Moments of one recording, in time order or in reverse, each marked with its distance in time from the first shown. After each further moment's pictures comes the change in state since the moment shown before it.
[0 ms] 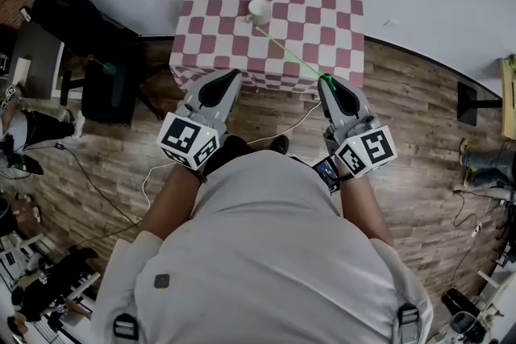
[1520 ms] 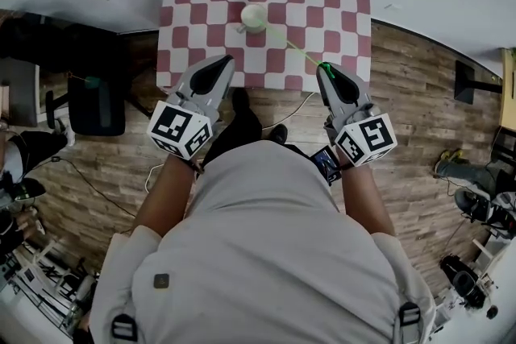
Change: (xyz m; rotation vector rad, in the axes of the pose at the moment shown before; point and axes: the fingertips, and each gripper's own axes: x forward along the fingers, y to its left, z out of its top) left arm 0.113 0.141 -0.020 -0.115 0.096 -0.067; right arm 0.137 -0.096 -0.036 0.037 0.173 -0.094
